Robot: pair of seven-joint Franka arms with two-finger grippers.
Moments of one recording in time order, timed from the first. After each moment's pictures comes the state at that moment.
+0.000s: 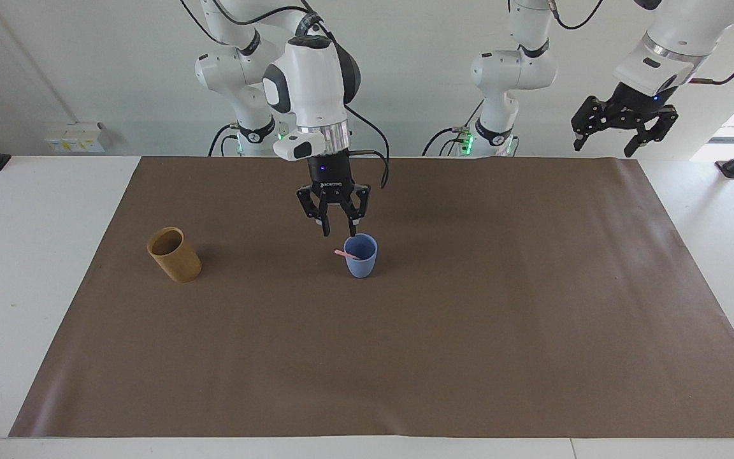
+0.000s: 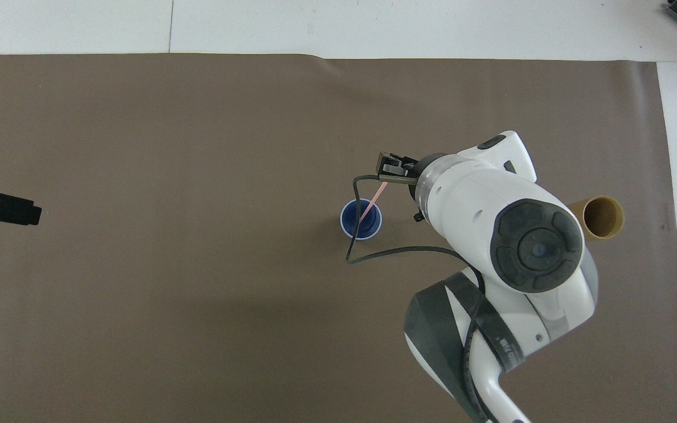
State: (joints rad) left arm -0.06 -0.07 -0.02 -1.54 -0.03 1.47 0.13; right arm 0.30 0.04 0.13 -1.88 -0.19 2.33 0.80
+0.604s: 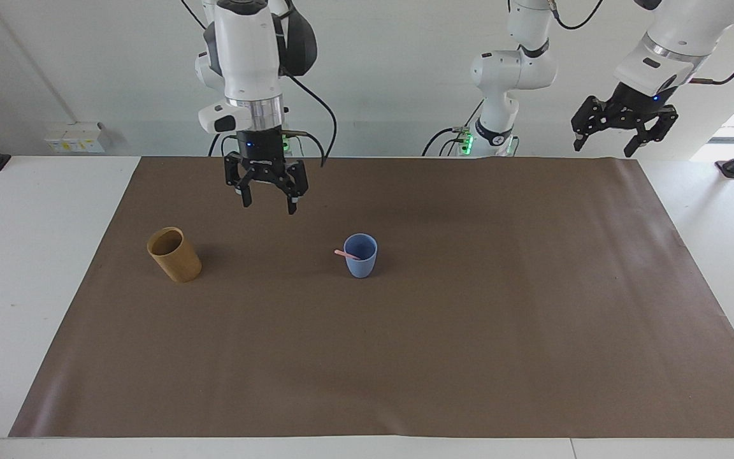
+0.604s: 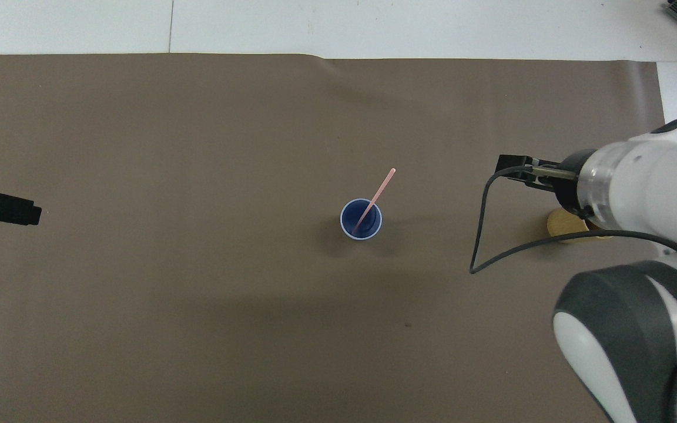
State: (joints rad) left arm -0.06 -0.07 -0.02 -1.54 -0.03 1.47 0.13; right arm 0.05 -0.13 0.12 -1.86 -0.04 1.98 0.43
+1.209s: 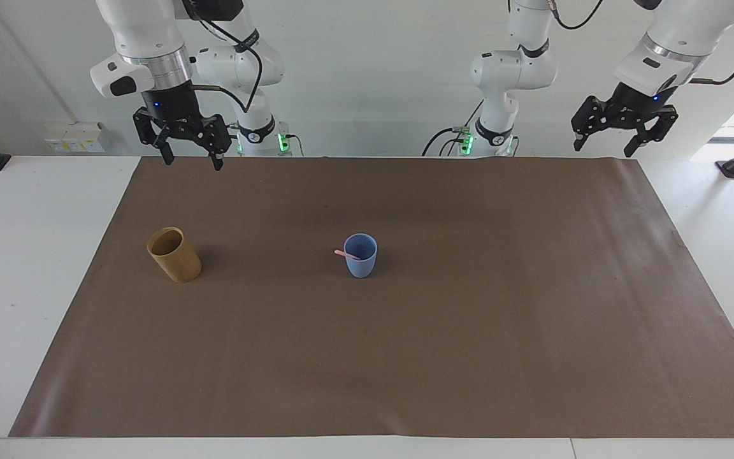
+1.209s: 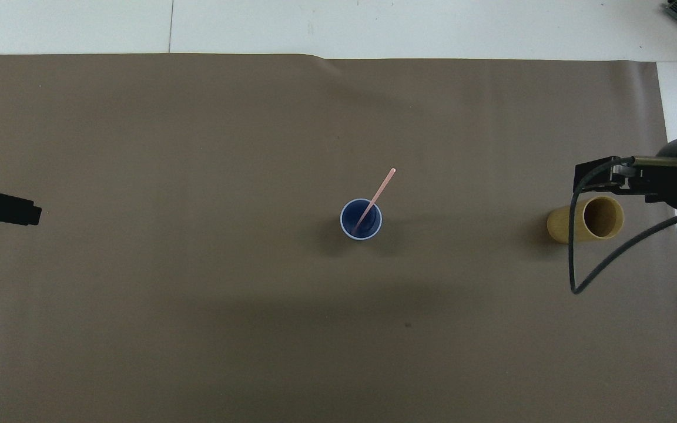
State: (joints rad) left arm -0.06 -0.07 -0.02 -1.54 -0.03 1.47 0.13; right arm -0.02 -0.03 0.12 -1.58 -0.03 1.61 0.24
